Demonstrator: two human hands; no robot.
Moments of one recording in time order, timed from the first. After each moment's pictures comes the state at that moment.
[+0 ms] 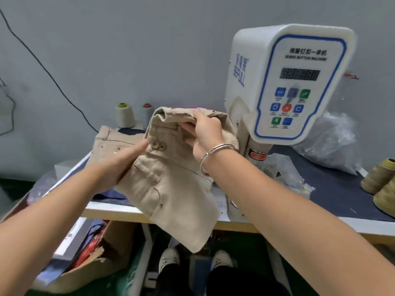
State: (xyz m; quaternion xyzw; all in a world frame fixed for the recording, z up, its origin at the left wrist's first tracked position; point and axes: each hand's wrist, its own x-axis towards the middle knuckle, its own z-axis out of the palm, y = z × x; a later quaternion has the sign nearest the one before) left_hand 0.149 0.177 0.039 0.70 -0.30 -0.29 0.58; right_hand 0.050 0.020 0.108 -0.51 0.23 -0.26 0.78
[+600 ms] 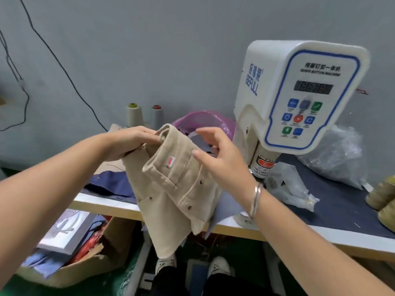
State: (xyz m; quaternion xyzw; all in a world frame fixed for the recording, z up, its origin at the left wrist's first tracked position) left_hand 0.161 0.175 0.092 0.71 -0.38 -0.35 0.48; right_hand -0.027 0.023 0.087 -0.85 0.02 -0.25 0.47
